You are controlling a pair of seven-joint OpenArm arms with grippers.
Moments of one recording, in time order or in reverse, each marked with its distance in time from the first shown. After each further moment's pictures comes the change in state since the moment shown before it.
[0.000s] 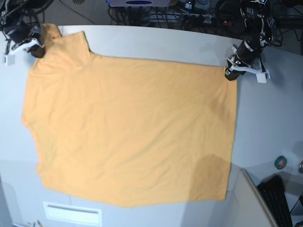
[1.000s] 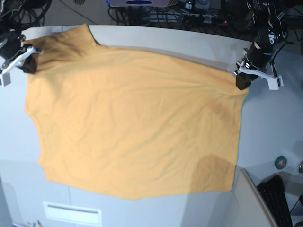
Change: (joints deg) left arm 6.9 0.2 -0.6 20.2 0.2 2.8 1.1; right arm -1.7 -3.7 -0.4 32.6 -2.3 -0.6 -17.2
